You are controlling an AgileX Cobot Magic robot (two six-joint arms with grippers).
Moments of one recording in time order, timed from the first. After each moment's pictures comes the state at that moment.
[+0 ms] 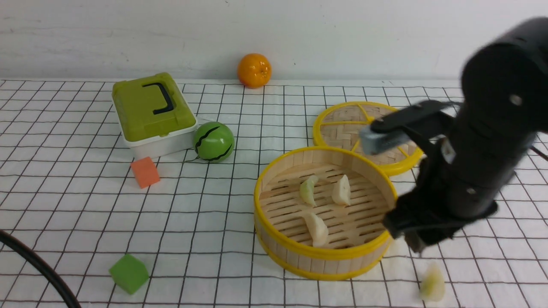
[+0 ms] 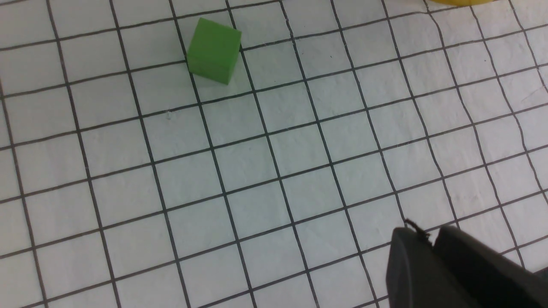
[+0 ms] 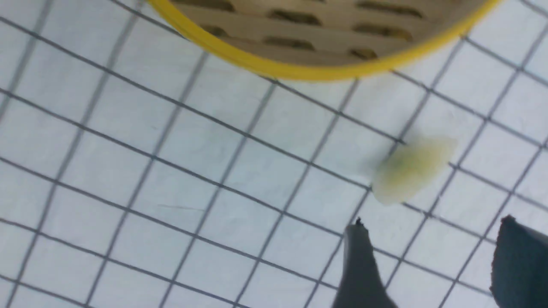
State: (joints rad) right arm 0.52 1.48 -1.20 -0.05 1.16 0.24; left arm -0.60 0.63 -0.79 0.05 1.13 -0.36
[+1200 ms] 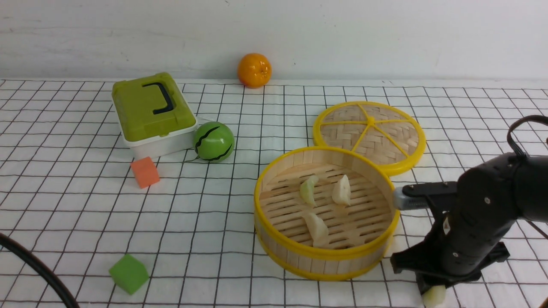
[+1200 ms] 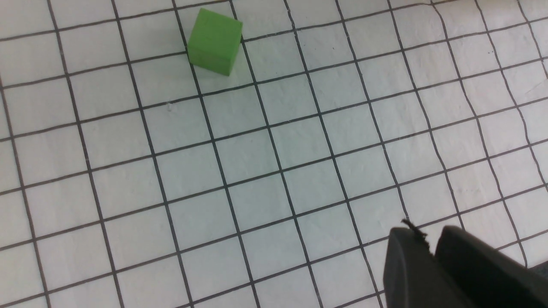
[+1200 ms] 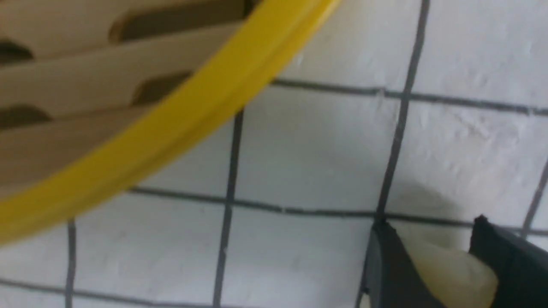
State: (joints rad) right arm 0.36 1.70 -0.93 -0.02 0.70 0.34; left arm -0.60 0.63 -0.79 0.04 1.14 -0.36
